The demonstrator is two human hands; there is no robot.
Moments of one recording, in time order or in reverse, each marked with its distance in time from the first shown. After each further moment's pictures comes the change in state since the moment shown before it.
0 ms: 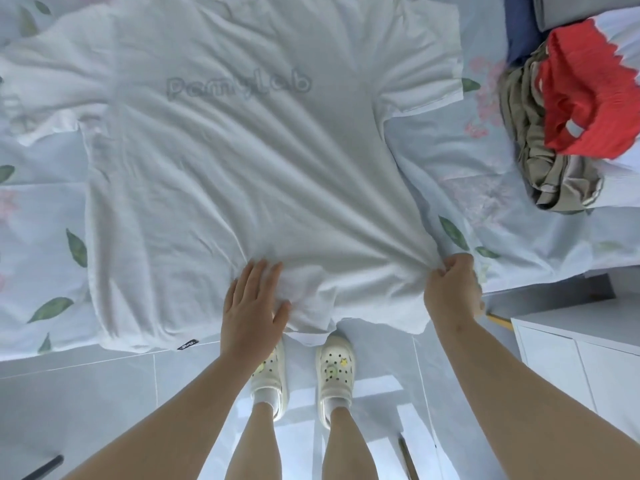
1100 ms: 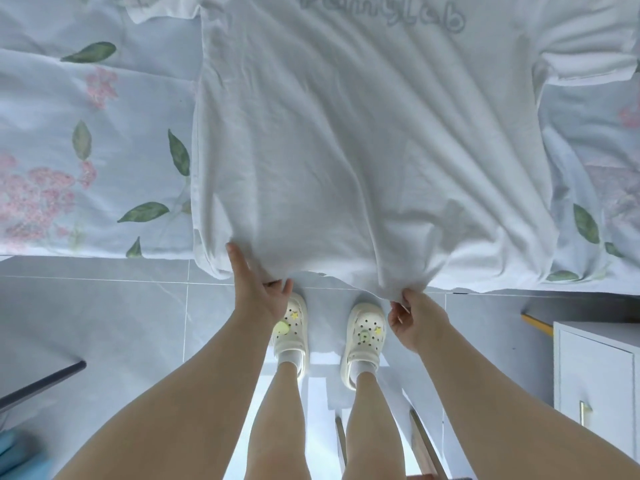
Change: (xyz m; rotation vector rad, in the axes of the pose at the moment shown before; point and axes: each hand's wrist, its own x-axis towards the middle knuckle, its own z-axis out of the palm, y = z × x) left_hand -0.029 -0.109 -0.020 -2.062 0.202 -1.319; right_hand -0.122 -0.006 0.134 0.782 -0.428 0.714
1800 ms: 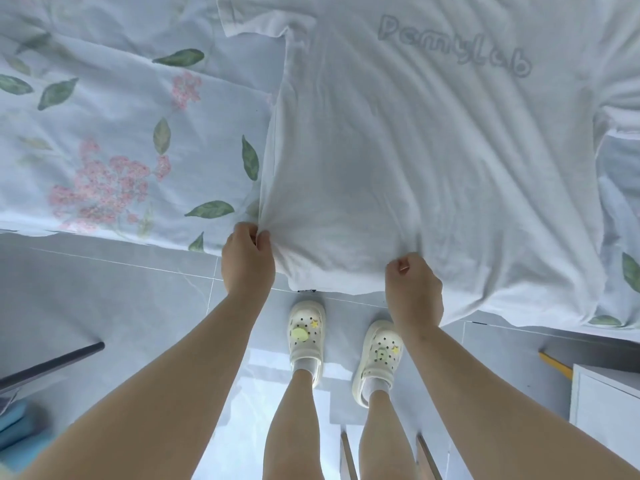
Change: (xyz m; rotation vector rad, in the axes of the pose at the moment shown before) left_hand -0.002 0.085 -0.027 1.224 0.299 0.886; right_hand -0.059 0.025 0.088 -1.094 0.170 -0.916
